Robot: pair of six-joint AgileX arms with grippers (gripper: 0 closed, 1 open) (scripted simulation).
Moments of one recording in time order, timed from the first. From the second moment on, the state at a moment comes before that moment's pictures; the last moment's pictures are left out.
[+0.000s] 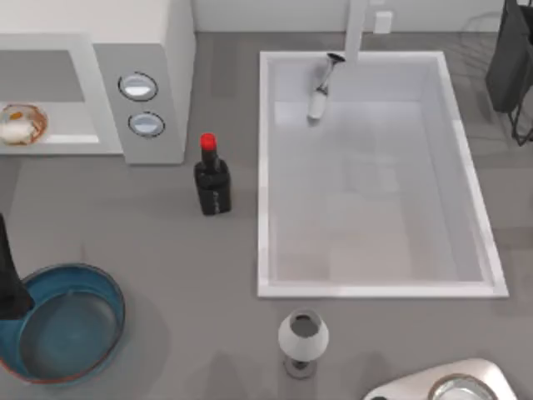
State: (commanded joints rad) left arm 0.00 0.00 0.00 0.00 0.00 0.00; right arm 0.00 0.00 0.00 0.00 0.00 0.00
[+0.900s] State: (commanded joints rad) left arm 0.06 1.00 0.38 0.53 0.08 0.03; right arm 0.00 0.00 0.00 0.00 0.00 0.00
